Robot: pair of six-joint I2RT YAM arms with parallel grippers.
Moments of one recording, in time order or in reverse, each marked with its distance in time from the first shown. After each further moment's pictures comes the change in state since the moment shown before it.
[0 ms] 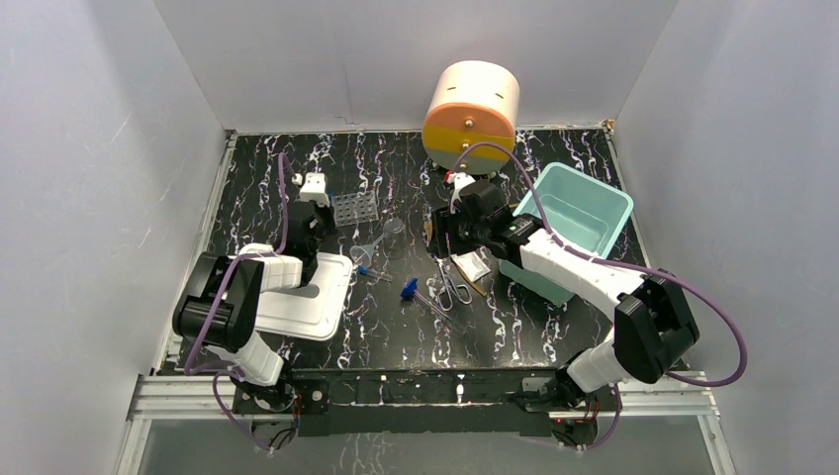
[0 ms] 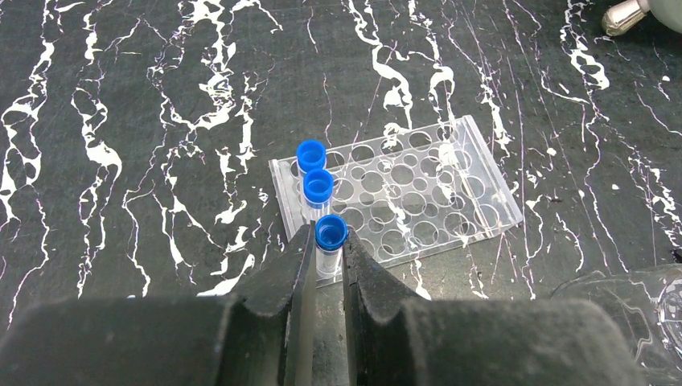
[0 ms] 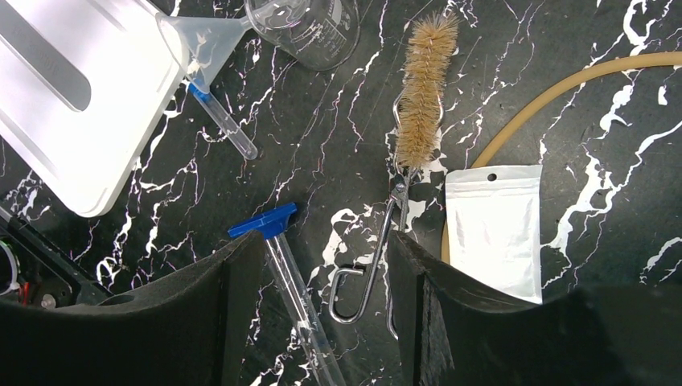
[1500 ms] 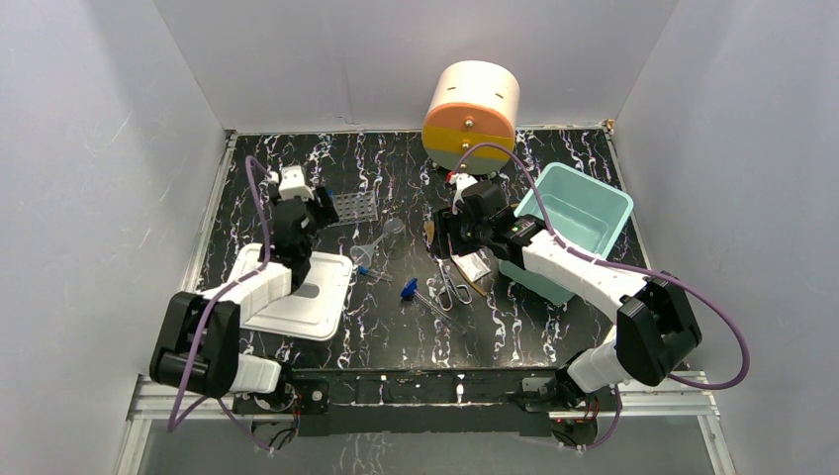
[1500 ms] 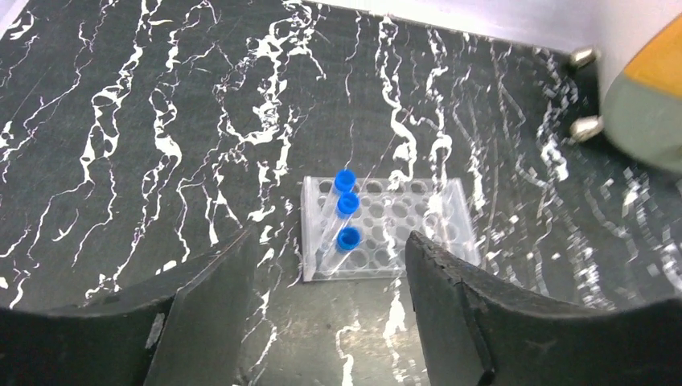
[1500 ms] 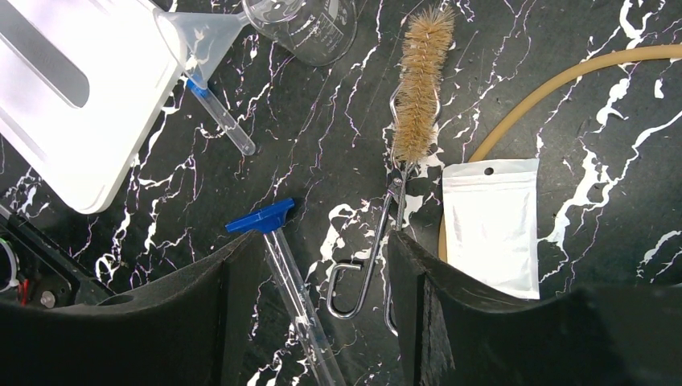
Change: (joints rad) left arm -0.021 -0.230 -0.035 -0.125 -0.155 -0.134; right arm -0.006 -0.014 -0.013 -0.003 -0.003 -0.003
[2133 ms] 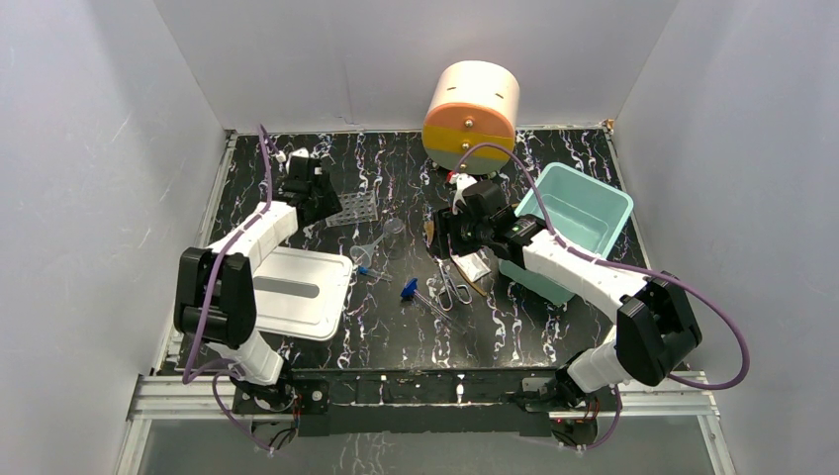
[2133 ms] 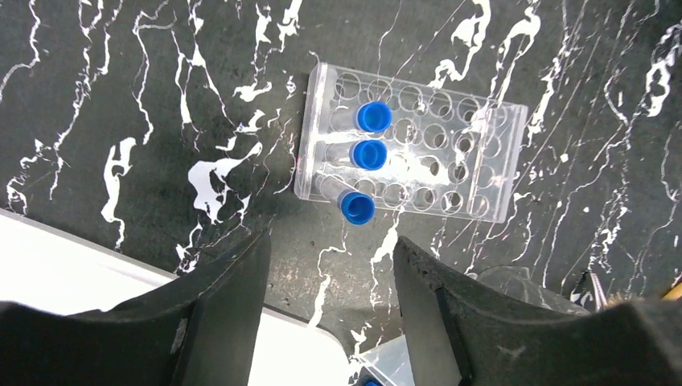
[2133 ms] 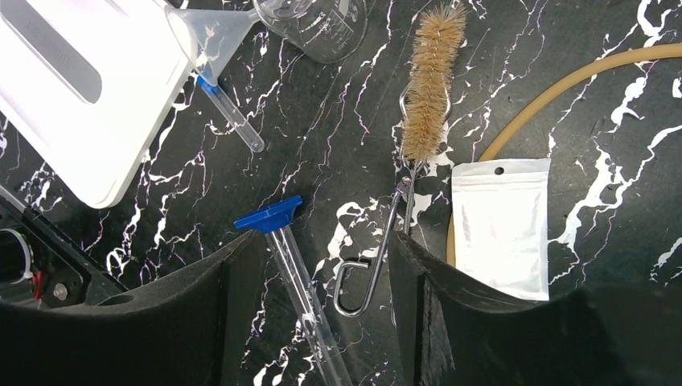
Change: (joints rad) left arm 0.035 0.236 0.572 -0.948 0.064 -0.310; right arm -0.004 0.000 0.000 0.000 -0.030 0.008
